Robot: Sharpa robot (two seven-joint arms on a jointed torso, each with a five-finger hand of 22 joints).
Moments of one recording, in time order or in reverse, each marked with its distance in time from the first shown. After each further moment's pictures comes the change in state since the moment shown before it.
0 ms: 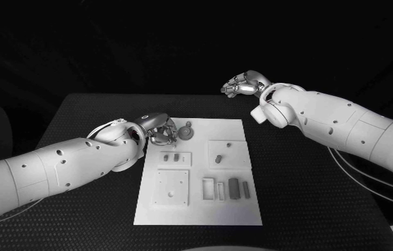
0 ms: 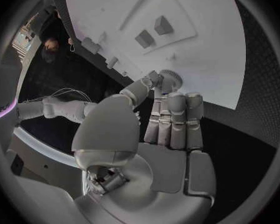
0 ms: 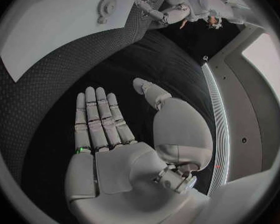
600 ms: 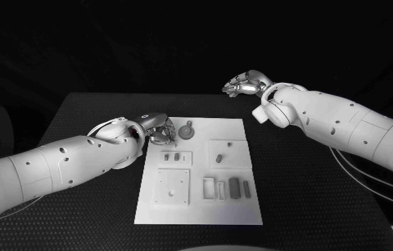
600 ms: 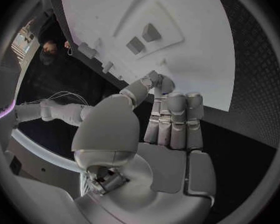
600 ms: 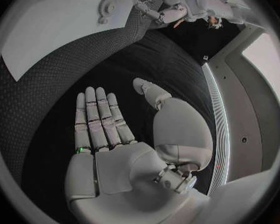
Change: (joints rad) left arm -0.001 0.011 -0.002 -0.040 -0.021 0.032 -0.005; left_hand -0.003 -0.003 0.002 0.002 0.004 0.000 0.000 -0.002 -0.002 0.007 0.000 -0.002 0.000 -0.003 -0.002 0.000 -0.002 0.000 0.002 0.002 0.000 0.000; right arm 0.000 -0.001 0.000 0.001 0.000 0.000 0.000; right_hand 0.000 0.000 0.000 0.000 0.000 0.000 0.000 0.000 -0.001 0.000 0.000 0.000 0.000 0.000 0.000 0.000 0.000 0.000 0.000 0.000 0.000 0.001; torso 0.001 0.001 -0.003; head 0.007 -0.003
